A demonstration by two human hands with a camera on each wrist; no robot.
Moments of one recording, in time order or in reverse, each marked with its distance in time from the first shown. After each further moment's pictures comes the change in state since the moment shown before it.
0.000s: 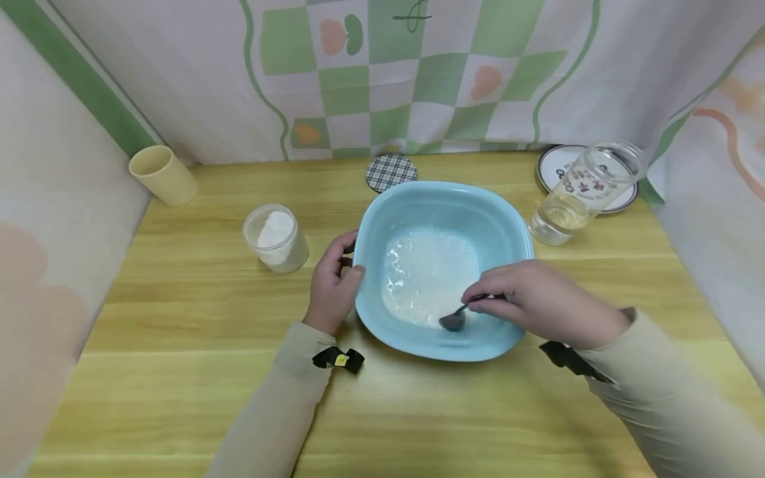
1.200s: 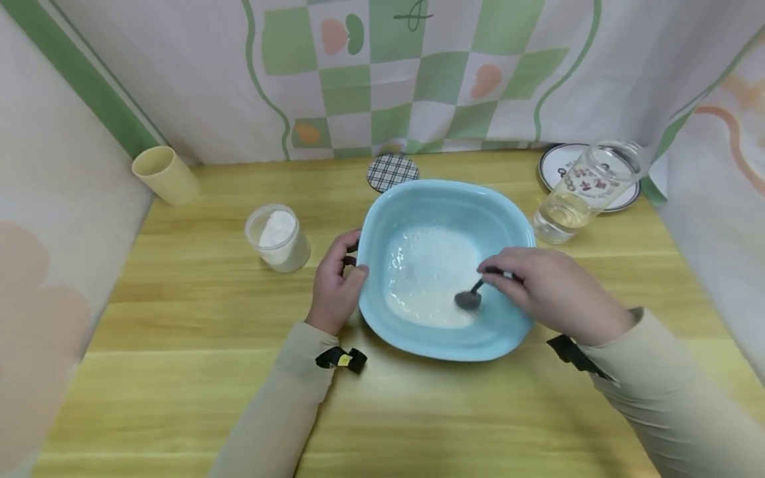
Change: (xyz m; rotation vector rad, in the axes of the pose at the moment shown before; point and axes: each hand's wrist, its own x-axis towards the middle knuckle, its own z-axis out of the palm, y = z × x) left_hand -0.004 0.030 0.003 -0.009 -0.028 0.043; right_hand -0.004 0.005 -0.005 -0.204 0.136 0.114
